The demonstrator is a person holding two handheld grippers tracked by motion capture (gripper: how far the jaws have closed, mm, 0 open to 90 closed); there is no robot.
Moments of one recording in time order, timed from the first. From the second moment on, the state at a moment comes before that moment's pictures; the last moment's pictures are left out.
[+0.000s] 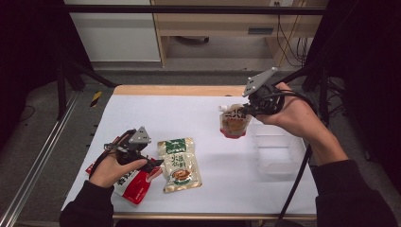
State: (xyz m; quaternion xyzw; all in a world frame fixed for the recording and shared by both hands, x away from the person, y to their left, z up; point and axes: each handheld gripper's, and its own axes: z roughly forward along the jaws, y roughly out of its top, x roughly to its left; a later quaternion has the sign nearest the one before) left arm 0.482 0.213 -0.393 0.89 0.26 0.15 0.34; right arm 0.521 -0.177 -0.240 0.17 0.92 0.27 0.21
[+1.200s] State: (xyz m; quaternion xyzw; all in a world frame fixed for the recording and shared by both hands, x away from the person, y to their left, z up) left arm 0.480 0.248 -0.393 0.88 0.29 0.15 0.35; right arm 0.544 -0.265 -0.242 0.21 0.91 0.26 0.25
